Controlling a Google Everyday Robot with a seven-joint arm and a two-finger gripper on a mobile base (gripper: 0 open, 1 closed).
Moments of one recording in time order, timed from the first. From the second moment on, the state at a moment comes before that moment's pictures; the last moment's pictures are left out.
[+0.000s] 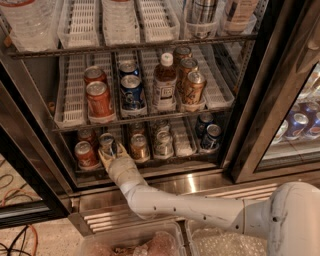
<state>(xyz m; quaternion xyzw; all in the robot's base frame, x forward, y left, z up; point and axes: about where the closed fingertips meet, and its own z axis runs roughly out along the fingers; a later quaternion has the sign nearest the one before) 0.648 0.185 0.610 -0.21 0.67 0.20 0.68</state>
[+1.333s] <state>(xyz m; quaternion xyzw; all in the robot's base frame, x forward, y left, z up) 0.581 0.138 0.655 -0.32 0.65 0.23 0.65</state>
